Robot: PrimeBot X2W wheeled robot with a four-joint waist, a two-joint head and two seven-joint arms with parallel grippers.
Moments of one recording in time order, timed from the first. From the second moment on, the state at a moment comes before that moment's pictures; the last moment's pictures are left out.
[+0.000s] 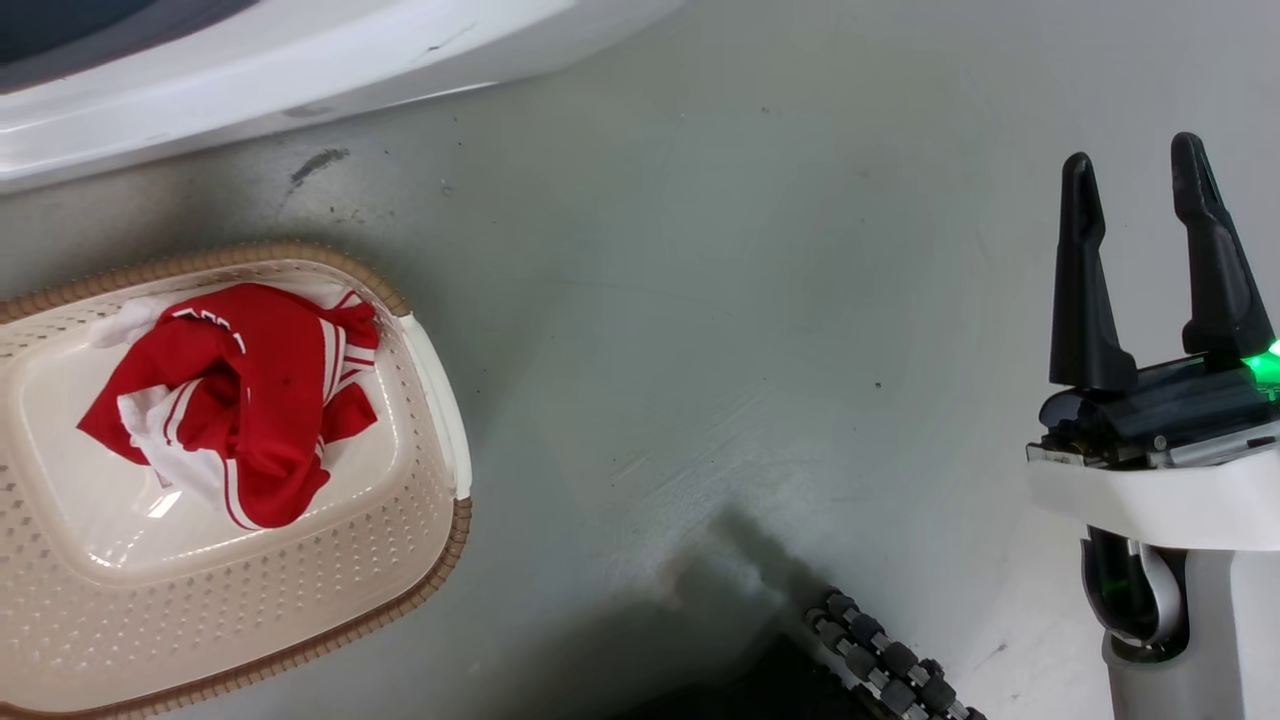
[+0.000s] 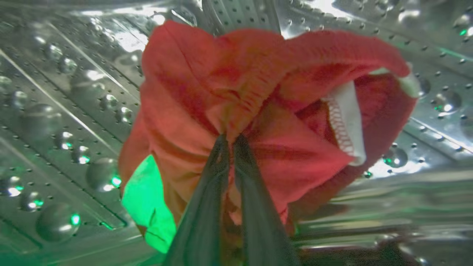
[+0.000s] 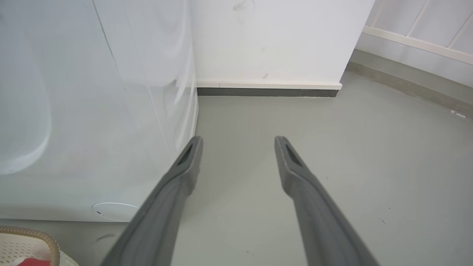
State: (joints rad) left arm -1.74 0.45 -0.21 1.23 -0.06 -0.11 0.41; right arm -0.29 -0.05 0.04 -0.20 0.20 0.13 -0.26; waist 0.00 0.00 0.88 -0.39
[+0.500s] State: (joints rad) left arm -1.55 0.37 -0.20 1.24 -0.16 -0.13 0.10; right arm -0.26 -0.05 0.02 -0.16 0.13 0.13 -0.26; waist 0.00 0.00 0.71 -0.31
